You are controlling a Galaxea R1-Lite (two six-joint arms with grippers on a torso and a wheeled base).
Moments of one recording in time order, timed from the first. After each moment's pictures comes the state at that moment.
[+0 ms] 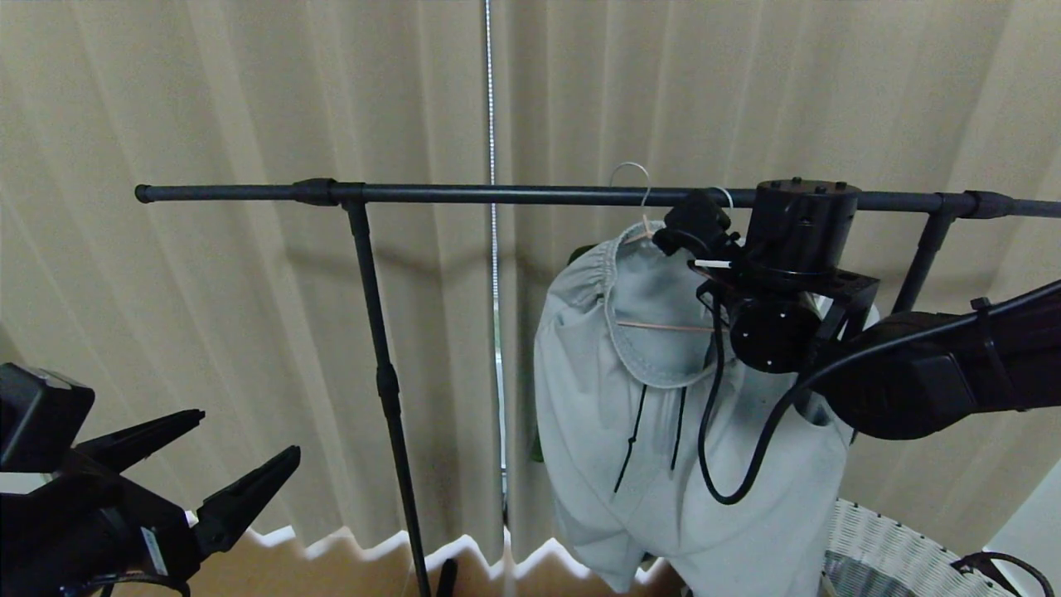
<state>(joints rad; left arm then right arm) -0.29 1.07 -0.22 -0.65 -0.02 0.10 0.56 1.91 -1.14 -0.67 -0.95 -0.79</state>
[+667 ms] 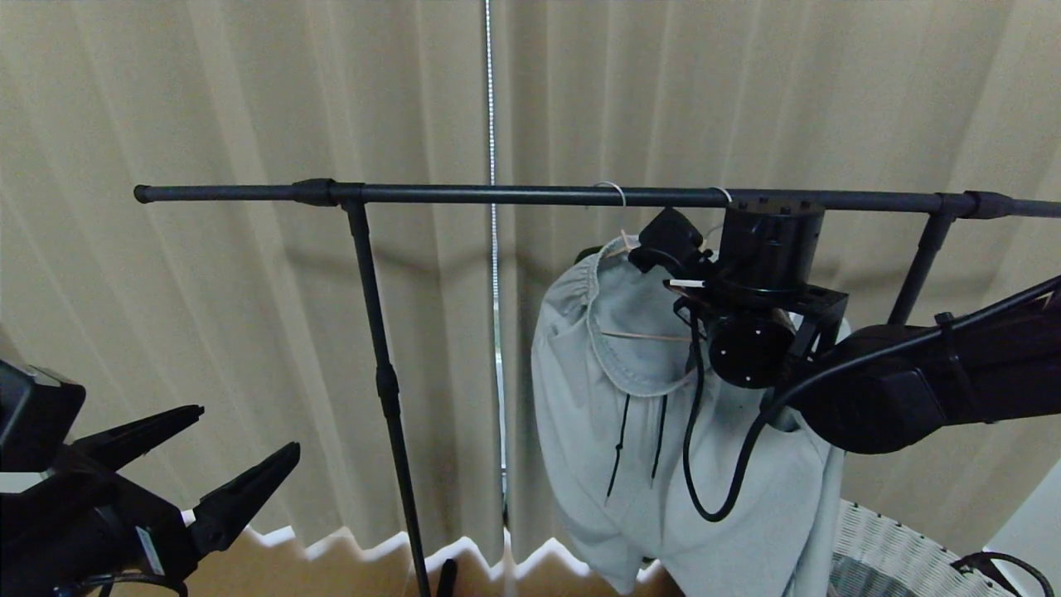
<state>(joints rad) -0.30 1.06 -0.22 -0.65 -0.01 0.10 0.59 1.95 -1.14 -0.67 -0.93 -0.78</state>
